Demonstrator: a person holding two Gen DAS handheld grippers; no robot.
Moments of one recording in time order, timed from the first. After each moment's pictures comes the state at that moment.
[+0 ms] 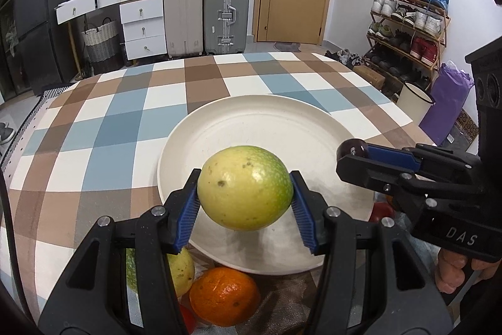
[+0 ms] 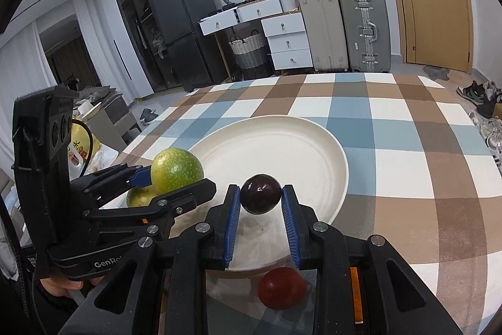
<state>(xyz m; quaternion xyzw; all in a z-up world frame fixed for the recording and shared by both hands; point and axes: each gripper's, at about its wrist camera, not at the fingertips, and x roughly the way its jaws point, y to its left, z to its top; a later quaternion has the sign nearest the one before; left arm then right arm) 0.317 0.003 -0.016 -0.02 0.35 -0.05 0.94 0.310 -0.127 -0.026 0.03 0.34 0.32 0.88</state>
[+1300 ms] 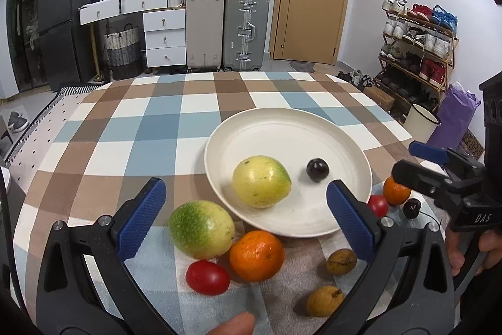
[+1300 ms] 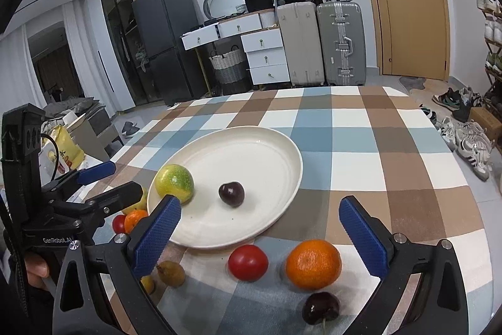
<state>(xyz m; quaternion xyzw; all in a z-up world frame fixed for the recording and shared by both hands) 0.257 0.036 0.005 -0.05 0.31 -0.01 0.95 0.283 -0.164 -0.012 0.02 0.30 0.27 0.91</state>
